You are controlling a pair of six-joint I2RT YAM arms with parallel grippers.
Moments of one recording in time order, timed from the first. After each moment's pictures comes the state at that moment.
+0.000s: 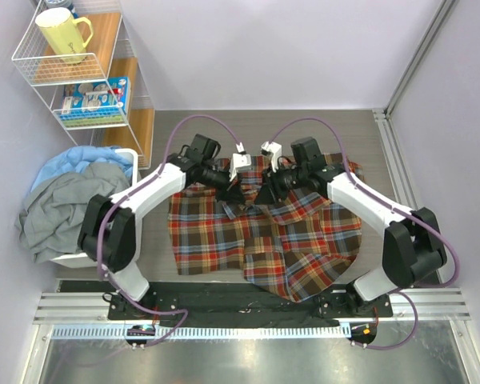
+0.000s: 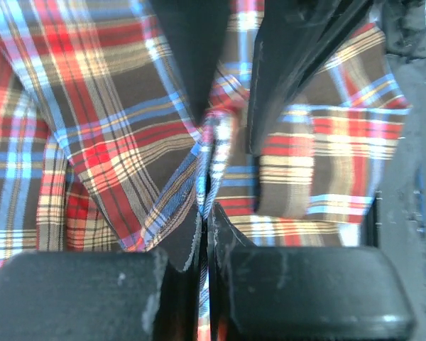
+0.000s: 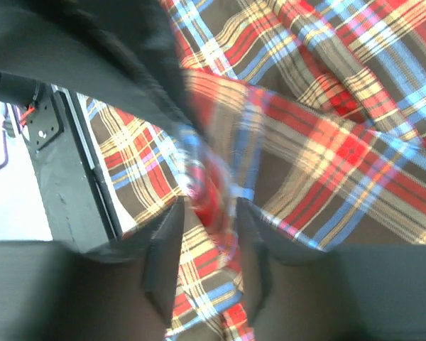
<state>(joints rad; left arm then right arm) -0.51 1.72 1.27 -0.51 0.89 0.59 0.48 1.53 1.09 -0.34 -0.73 -0.08</state>
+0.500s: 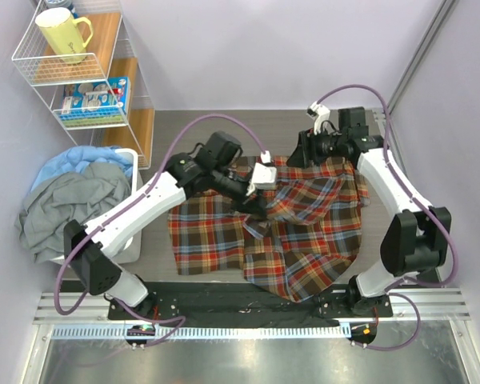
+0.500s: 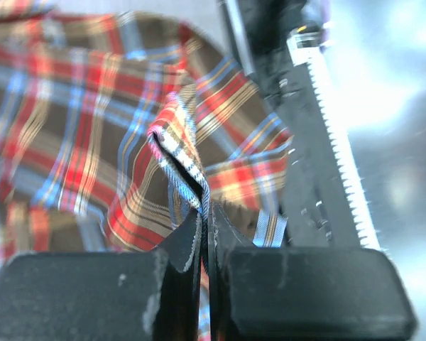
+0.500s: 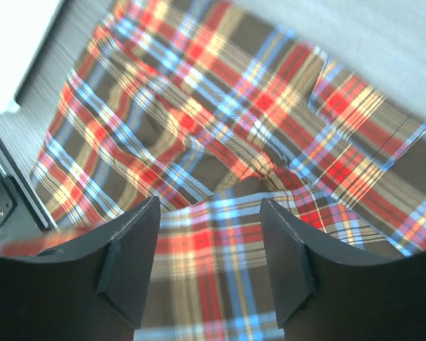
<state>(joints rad) -0.77 1.51 1.48 -0.78 0.86 0.58 0.14 1.54 1.34 -0.52 -0.71 -0.10</state>
